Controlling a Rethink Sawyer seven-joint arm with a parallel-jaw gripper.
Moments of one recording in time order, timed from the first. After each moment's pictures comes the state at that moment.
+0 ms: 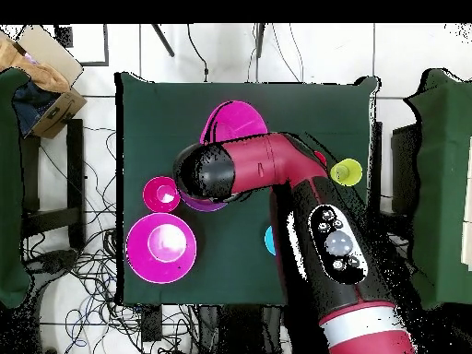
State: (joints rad) arm -0.45 -0.81 0.48 1.64 -0.41 0.86 1.22
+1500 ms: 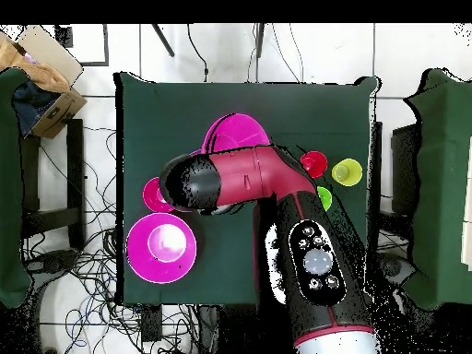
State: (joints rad) arm -0.35 -0.85 0.35 1.67 -0.36 0.86 1.30
